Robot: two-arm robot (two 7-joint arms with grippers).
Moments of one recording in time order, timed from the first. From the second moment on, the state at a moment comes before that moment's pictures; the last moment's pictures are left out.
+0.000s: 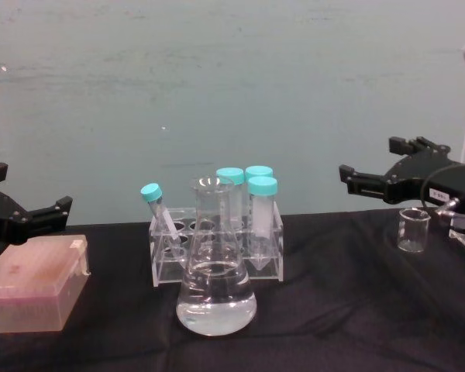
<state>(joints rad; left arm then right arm) -0.20 0.60 0.45 -1.41 -0.25 -0.12 0.03 0.43 0.21 -0.20 -1.05 0.04 -0.26 0.40</state>
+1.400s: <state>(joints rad) -0.20 0.60 0.45 -1.41 -0.25 -0.12 0.03 0.55 0.27 -0.38 -0.92 0.28 -0.24 0.85</state>
